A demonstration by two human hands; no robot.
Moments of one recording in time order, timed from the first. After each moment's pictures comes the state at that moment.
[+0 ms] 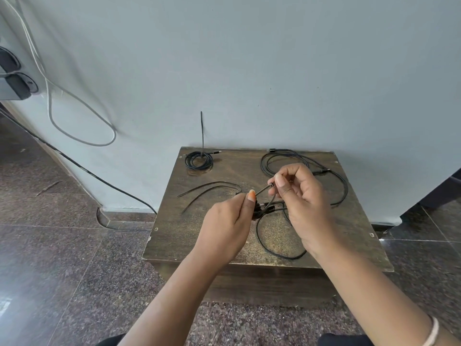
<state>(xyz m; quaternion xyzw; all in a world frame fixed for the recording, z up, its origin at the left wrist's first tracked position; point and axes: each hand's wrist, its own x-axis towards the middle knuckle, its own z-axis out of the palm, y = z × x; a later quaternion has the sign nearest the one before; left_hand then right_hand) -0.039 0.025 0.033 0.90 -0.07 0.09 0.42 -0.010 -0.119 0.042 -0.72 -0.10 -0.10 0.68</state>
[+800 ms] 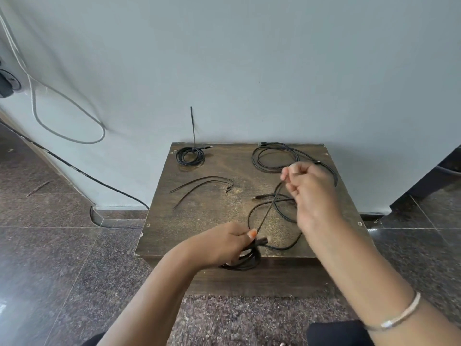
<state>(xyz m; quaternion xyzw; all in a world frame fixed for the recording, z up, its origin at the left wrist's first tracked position) -0.042 0.033 0.028 0.84 -0.15 -0.29 0.44 0.002 -0.135 0.042 -0.63 0.15 -0.06 0.76</state>
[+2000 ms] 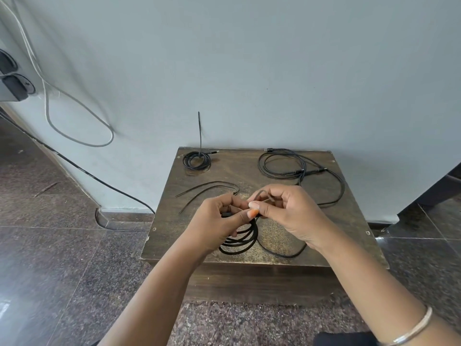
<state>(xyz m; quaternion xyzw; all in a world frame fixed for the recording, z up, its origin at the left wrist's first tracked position) -0.030 0.046 0.022 0.76 -0.04 -0.07 0.65 -0.004 -0.131 0.036 -0.80 -0.16 0.08 0.58</state>
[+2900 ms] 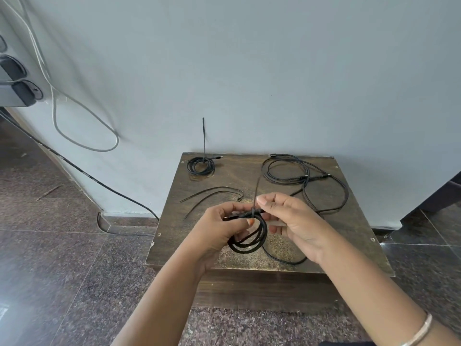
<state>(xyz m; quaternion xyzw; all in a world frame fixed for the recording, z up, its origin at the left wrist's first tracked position) -0.029 0.048 0.019 0.63 0.07 -0.15 0.76 -0.005 -0.124 0.032 -0.70 0.02 0.23 0.68</state>
